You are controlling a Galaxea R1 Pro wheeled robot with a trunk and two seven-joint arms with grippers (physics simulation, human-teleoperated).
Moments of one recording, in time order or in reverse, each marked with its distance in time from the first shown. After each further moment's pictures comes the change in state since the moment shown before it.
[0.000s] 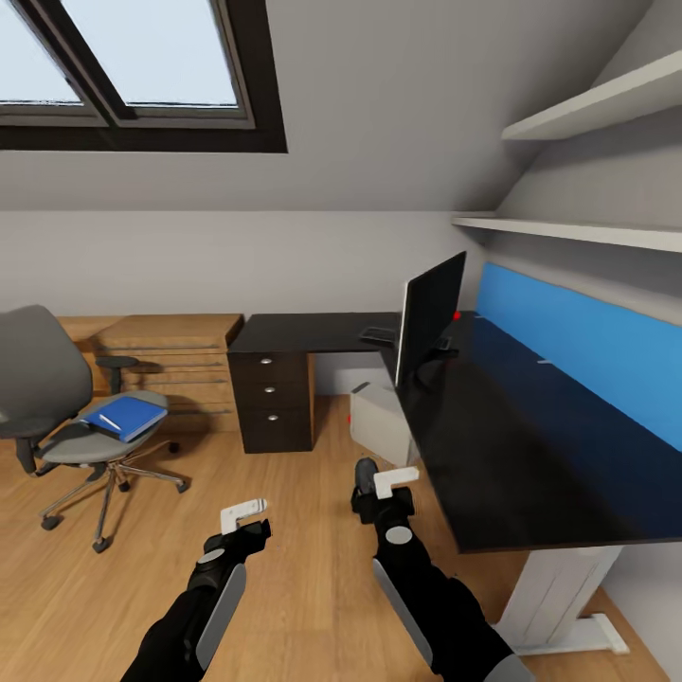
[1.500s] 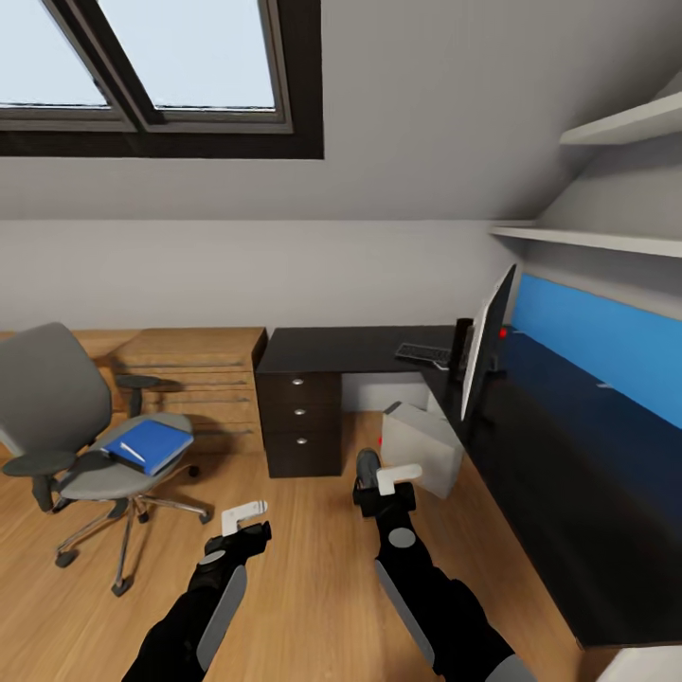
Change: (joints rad) left arm 0.000 -0.001 -0.002 0.011 -0.001 -0.002 -0.001; right arm 0.001 -0.006 -0.003 0.009 0.013 -0.098 -0.004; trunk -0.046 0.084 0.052
